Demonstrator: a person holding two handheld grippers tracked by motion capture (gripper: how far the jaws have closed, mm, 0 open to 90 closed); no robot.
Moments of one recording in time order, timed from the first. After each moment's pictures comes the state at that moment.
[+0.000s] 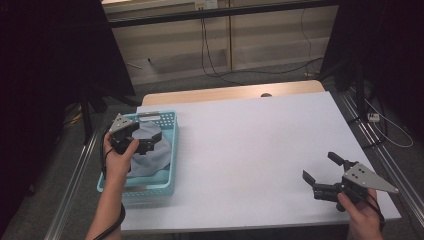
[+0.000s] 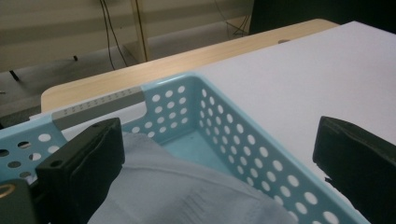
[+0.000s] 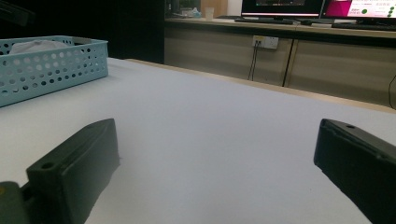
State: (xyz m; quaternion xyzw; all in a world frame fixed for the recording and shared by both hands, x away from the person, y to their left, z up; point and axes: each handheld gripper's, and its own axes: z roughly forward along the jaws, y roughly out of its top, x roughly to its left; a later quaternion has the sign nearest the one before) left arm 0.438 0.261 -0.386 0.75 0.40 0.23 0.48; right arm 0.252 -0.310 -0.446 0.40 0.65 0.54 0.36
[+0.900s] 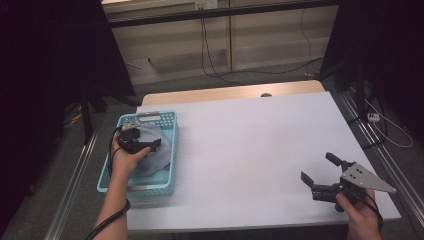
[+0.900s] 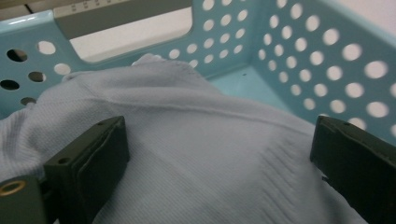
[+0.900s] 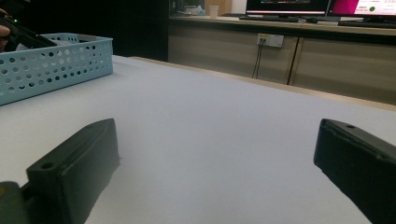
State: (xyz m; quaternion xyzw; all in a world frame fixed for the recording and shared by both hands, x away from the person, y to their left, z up) left arm 0.472 0.269 -0.434 0.78 0.46 0.22 0.37; right arm 0.253 -0.307 -0.447 0.39 0.65 0.54 0.35
